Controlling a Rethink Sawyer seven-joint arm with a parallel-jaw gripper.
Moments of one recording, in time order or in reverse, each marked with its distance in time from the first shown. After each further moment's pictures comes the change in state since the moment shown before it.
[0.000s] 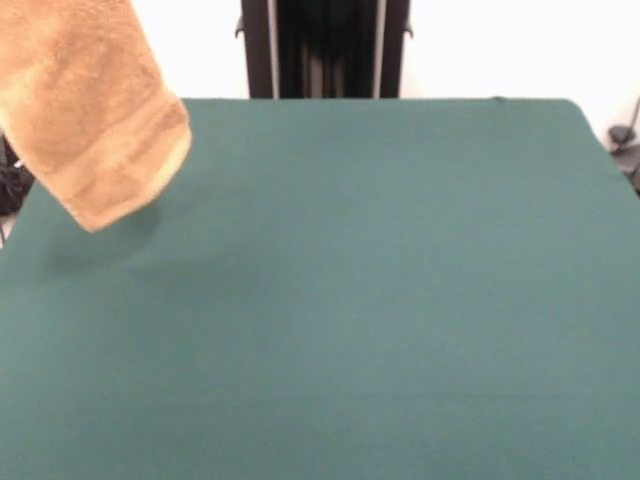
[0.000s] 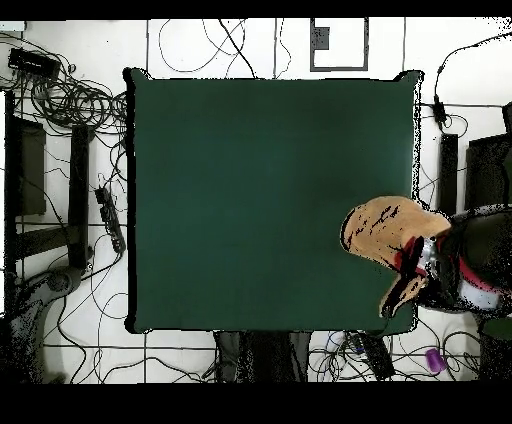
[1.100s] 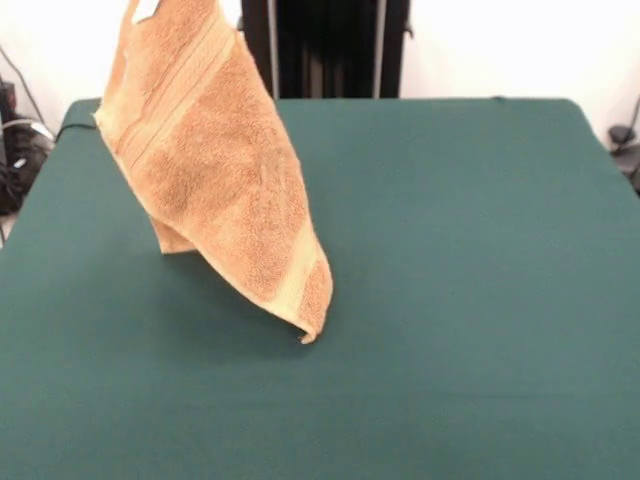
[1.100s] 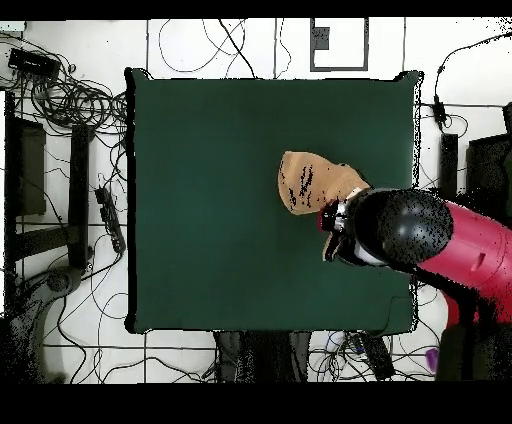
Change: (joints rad) arm 0.122 0.091 0.006 0.138 0.099 -0.400 0.000
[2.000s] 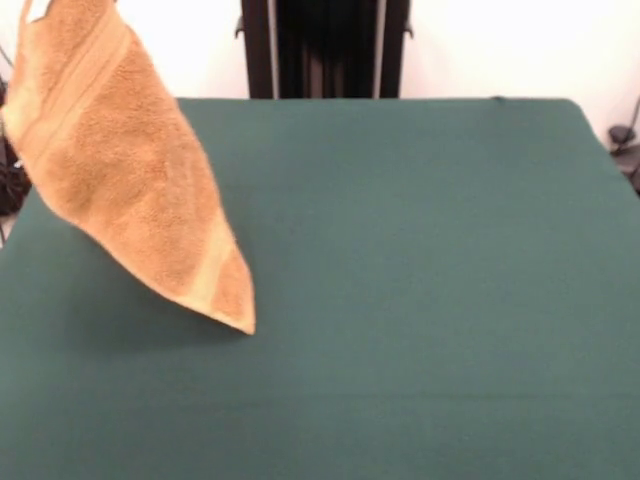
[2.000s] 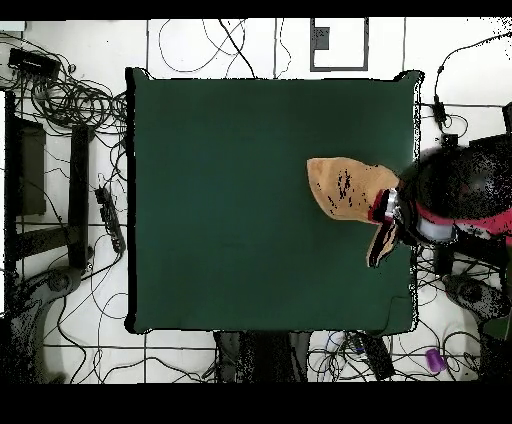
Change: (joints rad) arm -0.094 0.139 0.060 -0.301 -0.127 0.358 0.000
